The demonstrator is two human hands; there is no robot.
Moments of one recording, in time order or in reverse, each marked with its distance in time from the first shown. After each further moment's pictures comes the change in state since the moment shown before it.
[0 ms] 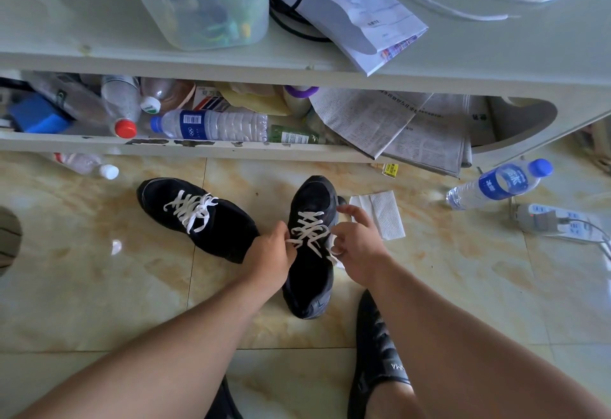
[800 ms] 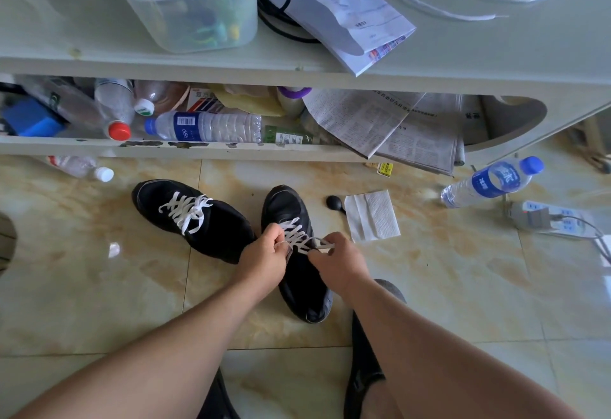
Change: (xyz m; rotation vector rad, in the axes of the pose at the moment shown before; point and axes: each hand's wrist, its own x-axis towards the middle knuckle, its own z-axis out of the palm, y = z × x) left_hand -0.007 0.005 0.001 -0.234 -0.049 -0.275; right_hand -0.011 0.036 -0.004 -0.868 0.058 -0.136
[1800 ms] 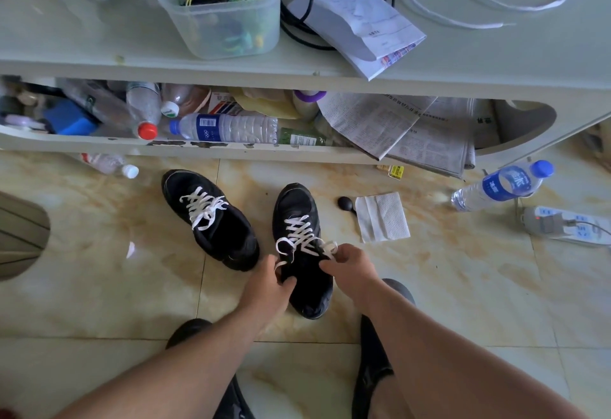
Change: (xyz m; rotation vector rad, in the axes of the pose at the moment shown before) left_hand -0.046 -0.035 0.006 -0.073 -0.074 -0.093; right_hand -0.011 0.014 0.006 0.217 -0.066 0.061
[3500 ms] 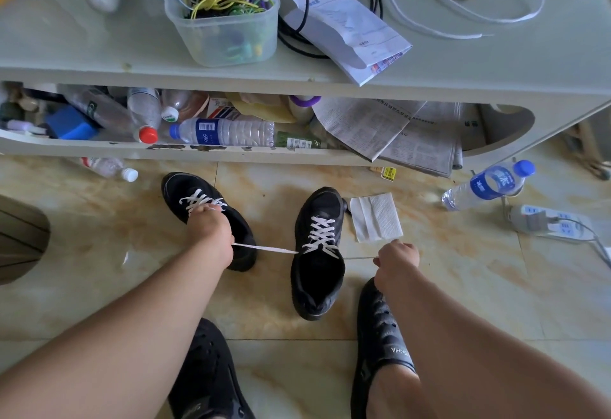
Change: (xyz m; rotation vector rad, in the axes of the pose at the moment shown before) left_hand 0.064 0.043 -0.098 -0.869 0.535 -0.425; right_hand 0.019 0.003 -0.064 0.576 0.441 0.270
